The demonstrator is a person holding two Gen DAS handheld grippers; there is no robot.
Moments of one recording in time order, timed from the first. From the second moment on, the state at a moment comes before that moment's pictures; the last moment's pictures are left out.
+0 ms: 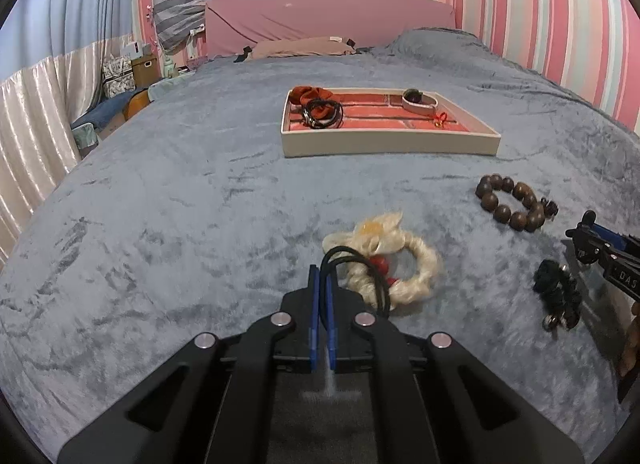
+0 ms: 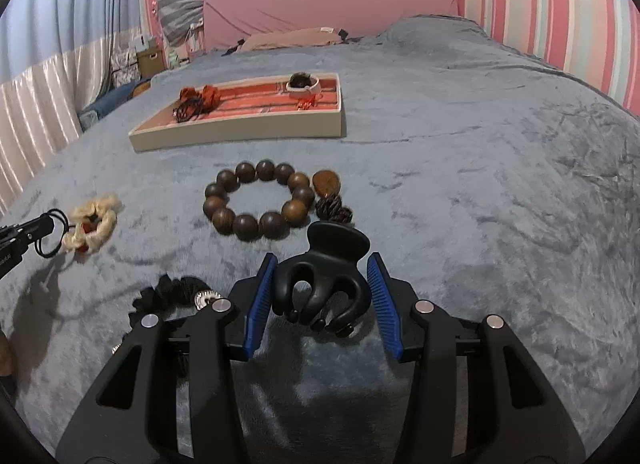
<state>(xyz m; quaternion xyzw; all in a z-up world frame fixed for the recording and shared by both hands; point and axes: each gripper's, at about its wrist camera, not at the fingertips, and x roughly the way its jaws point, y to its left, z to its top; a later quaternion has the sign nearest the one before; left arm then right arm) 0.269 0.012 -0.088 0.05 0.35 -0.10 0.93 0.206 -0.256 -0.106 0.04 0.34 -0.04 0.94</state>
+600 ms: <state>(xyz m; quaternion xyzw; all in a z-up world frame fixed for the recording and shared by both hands) 0.302 -0.002 -0.022 0.05 0.31 -0.11 0.94 0.243 -0.250 -0.059 0.03 0.31 -0.03 0.95</state>
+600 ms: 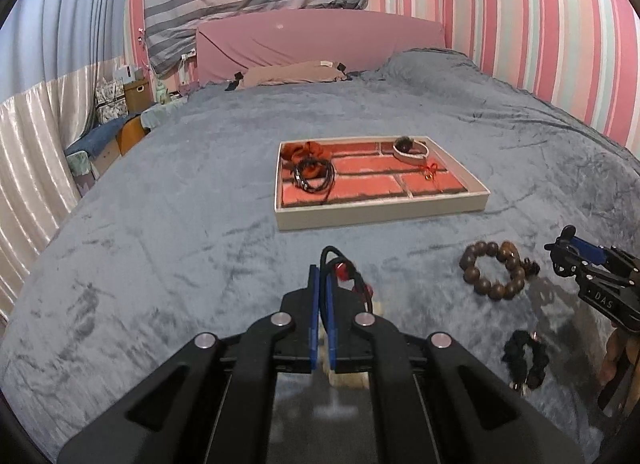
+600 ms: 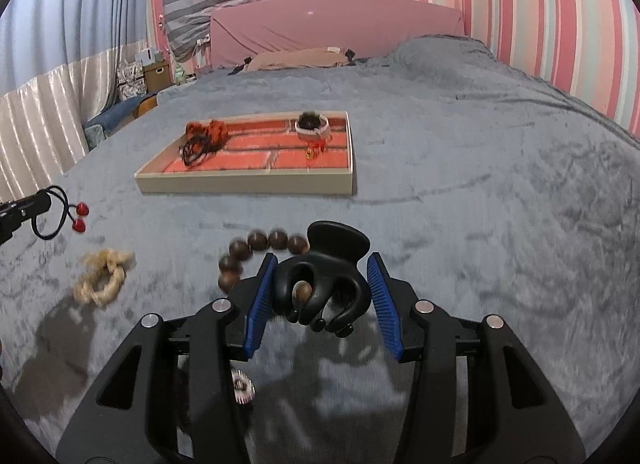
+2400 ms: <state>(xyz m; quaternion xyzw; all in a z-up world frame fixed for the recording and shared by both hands) 0.590 -0.037 -0.095 0.01 0.45 -0.05 0.89 0.542 -0.268 -0.102 0.01 0.43 -0.04 0.90</state>
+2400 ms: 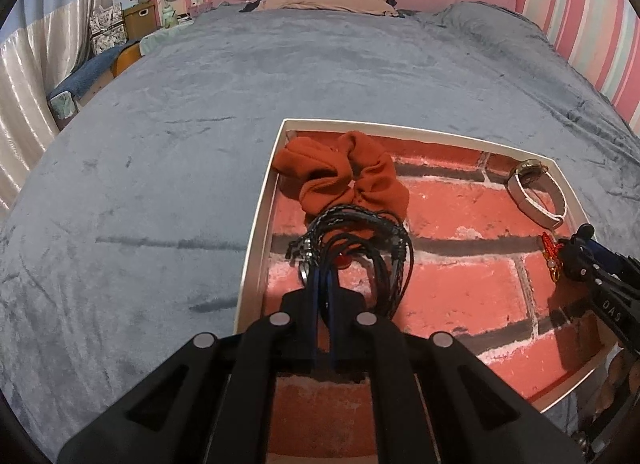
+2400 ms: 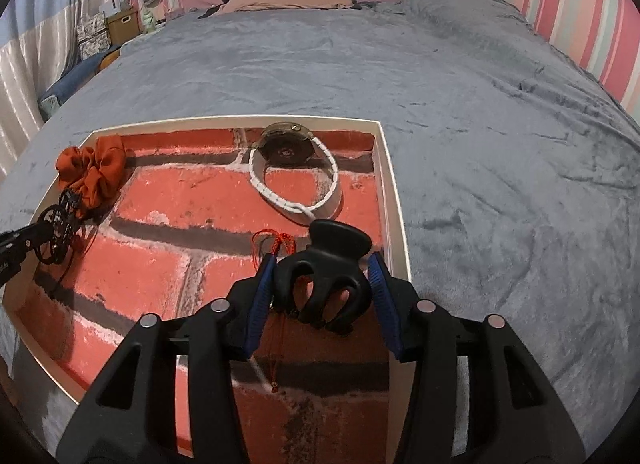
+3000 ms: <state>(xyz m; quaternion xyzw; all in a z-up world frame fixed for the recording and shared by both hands) 0.503 -0.036 -0.020 0.01 0.38 -0.08 0.92 0.452 -0.273 -0.028 0.03 0.36 -0.01 0.93</state>
